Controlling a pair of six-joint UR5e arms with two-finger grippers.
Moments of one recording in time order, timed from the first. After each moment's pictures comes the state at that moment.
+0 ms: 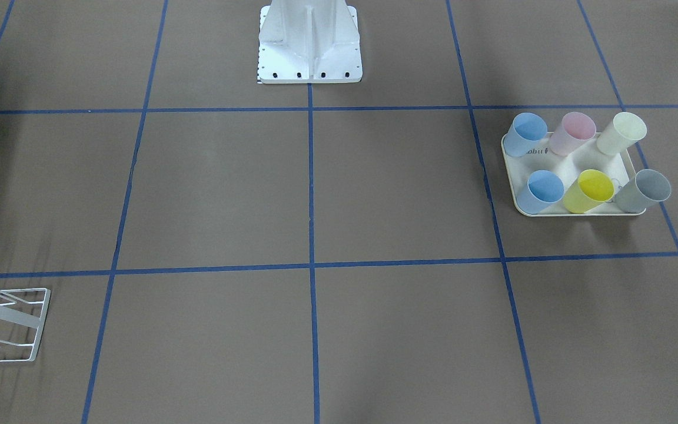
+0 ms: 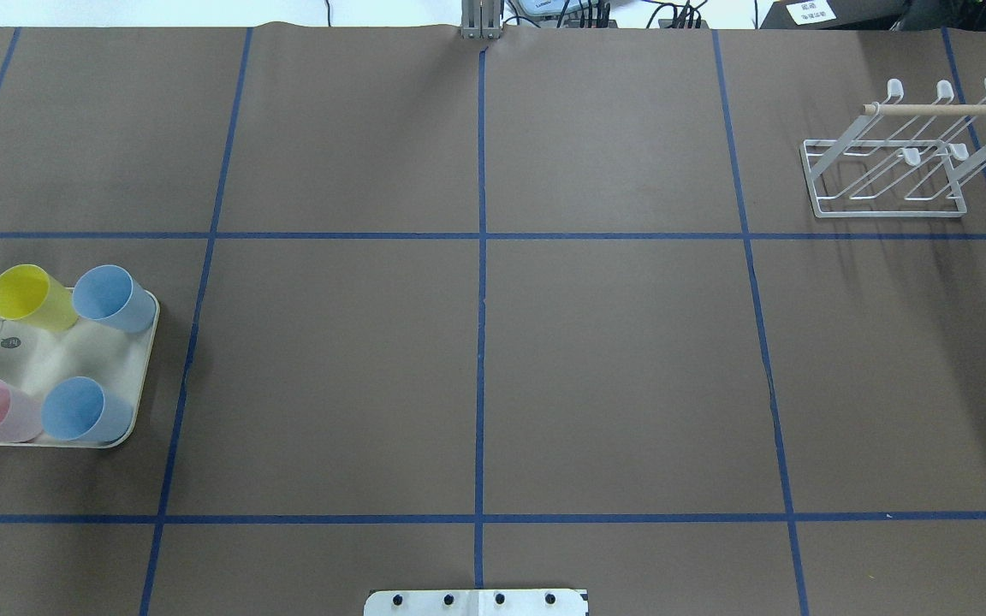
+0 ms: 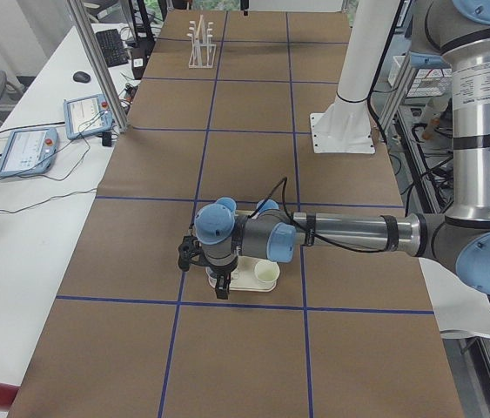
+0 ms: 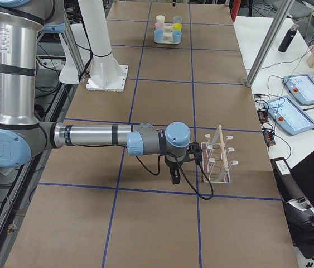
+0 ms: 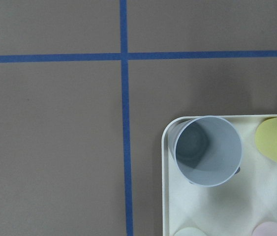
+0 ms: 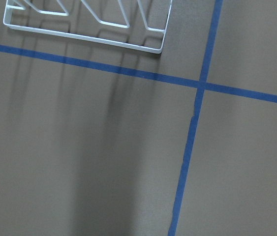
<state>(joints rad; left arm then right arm) -1.42 -1.46 -1.66 -1.76 -2.43 -0.16 1.48 -1.68 1.72 -1.49 2.40 -0.04</state>
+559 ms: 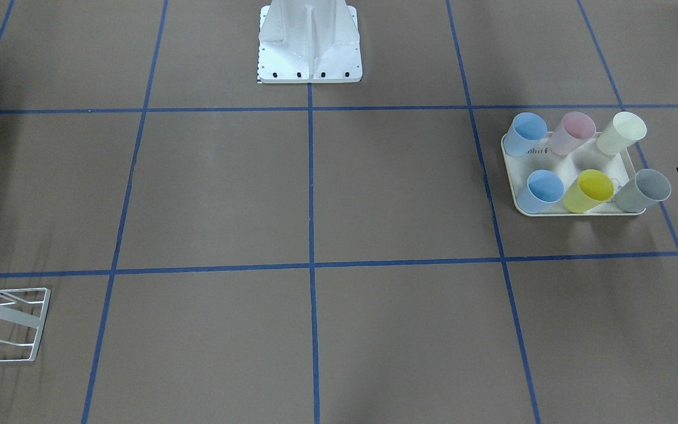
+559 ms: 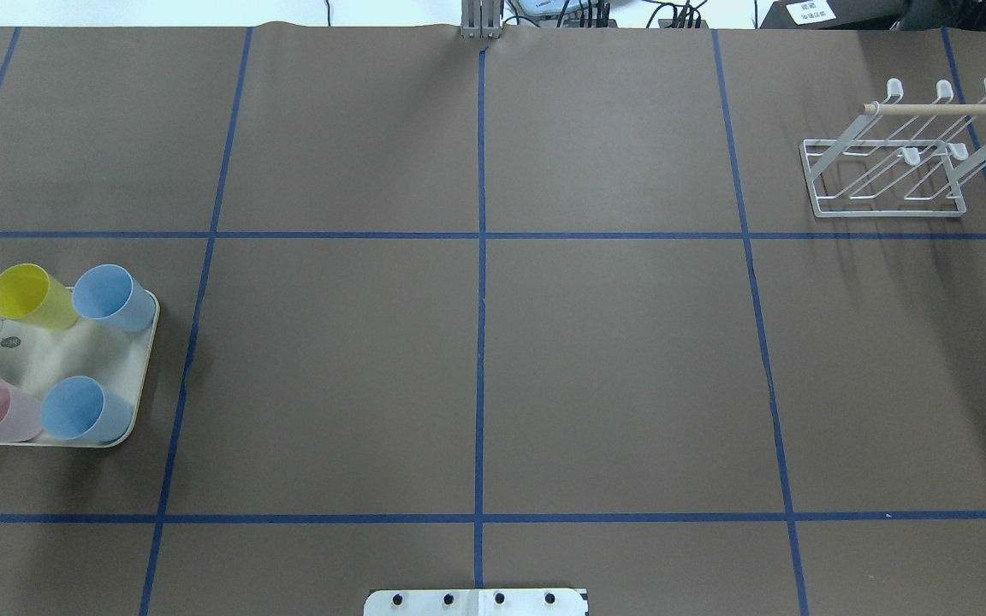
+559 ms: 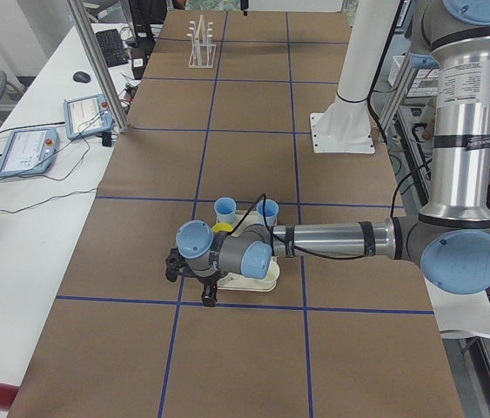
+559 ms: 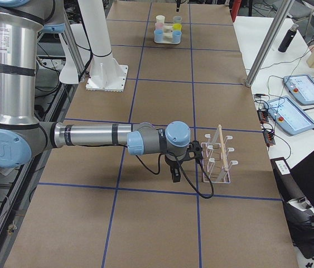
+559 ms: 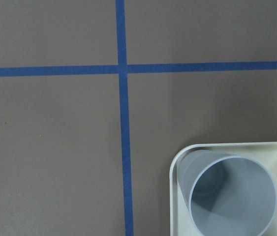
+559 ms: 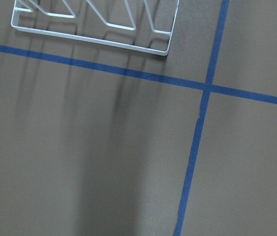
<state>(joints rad) -1.38 -1.56 -1.48 -1.82 -2.43 -0.19 1.48 -1.67 1.72 -1.49 2.42 -0.04</state>
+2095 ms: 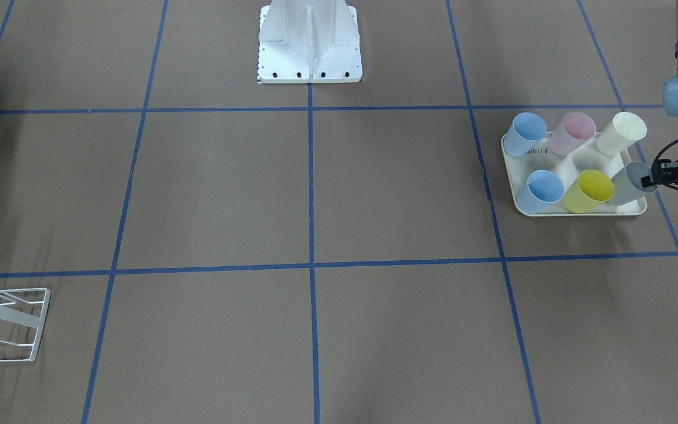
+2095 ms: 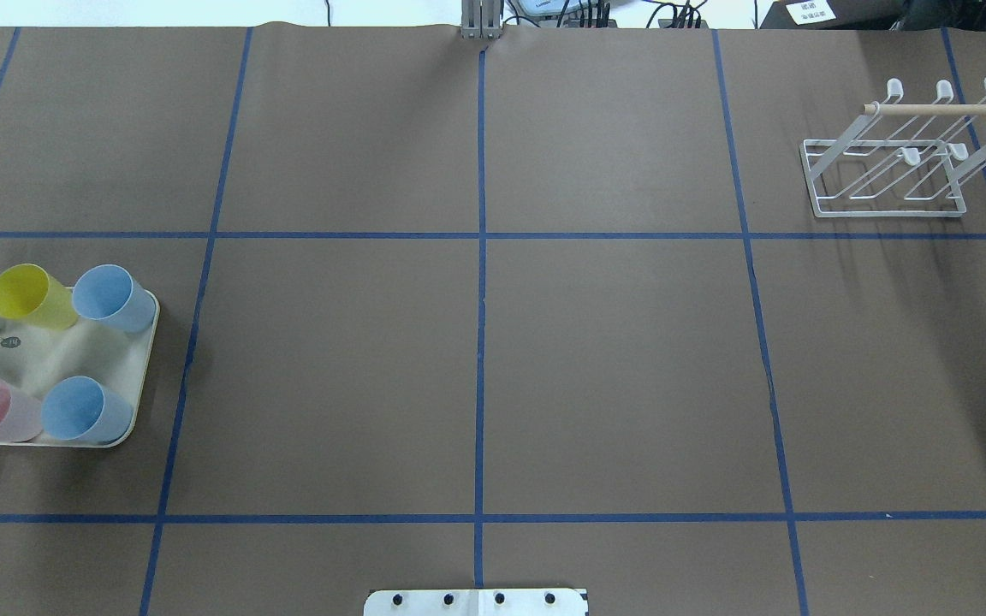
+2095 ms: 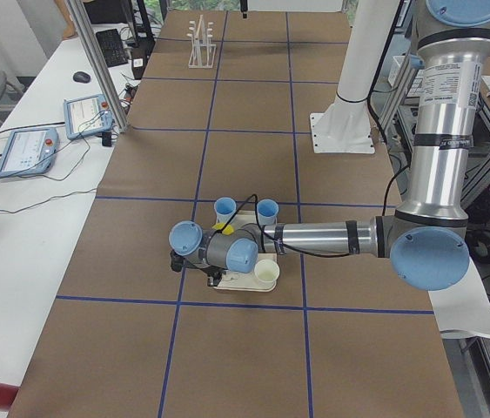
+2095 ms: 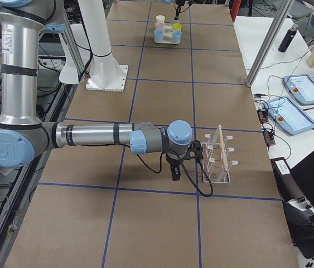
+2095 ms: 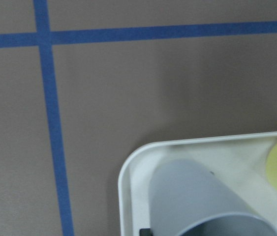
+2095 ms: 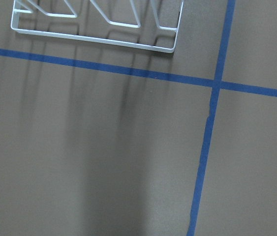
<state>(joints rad) -1.29 -1.62 -1.41 -1.80 -2.57 -0.18 1.45 -1.66 1.71 -1.49 2.41 0.02</state>
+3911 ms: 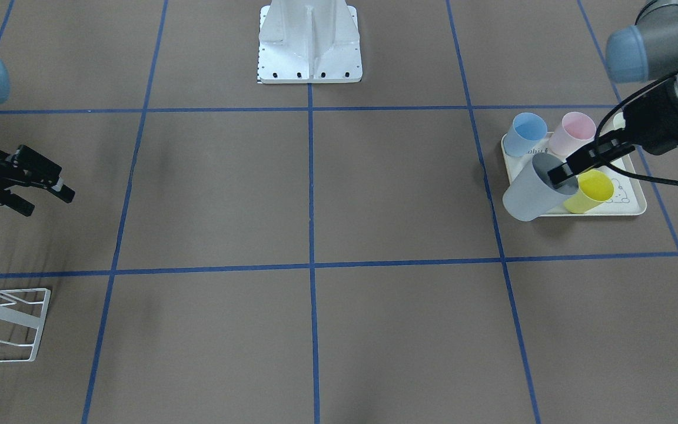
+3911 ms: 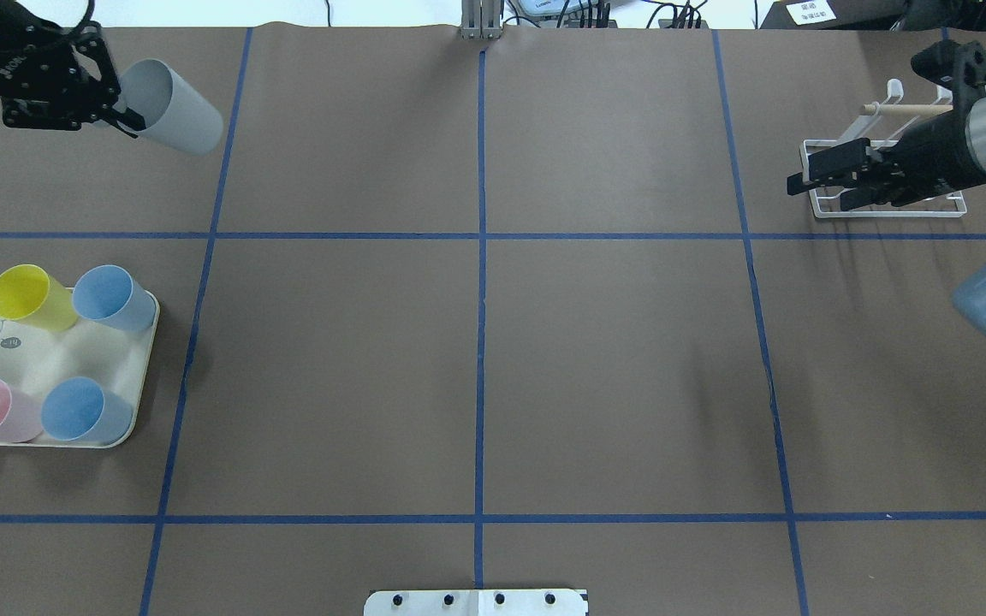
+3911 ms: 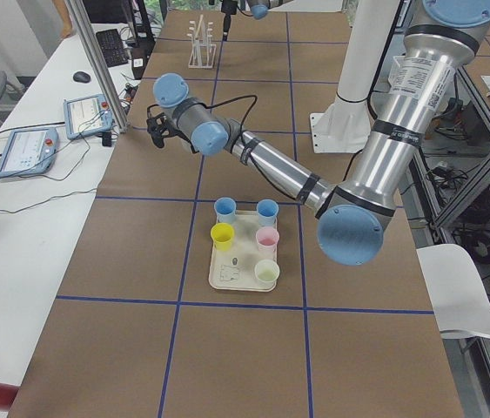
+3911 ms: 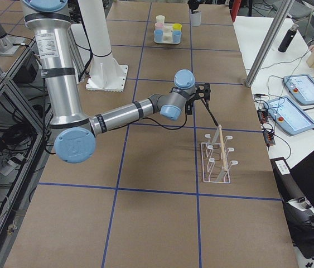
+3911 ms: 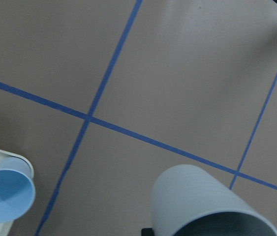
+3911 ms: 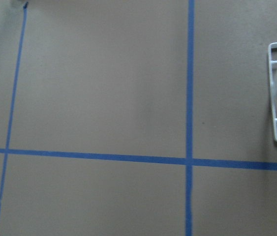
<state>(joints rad) -1.17 -2.01 -1.75 -1.87 -2.59 -1.42 1.04 -1.39 1.73 -0.77 2.29 1.19</state>
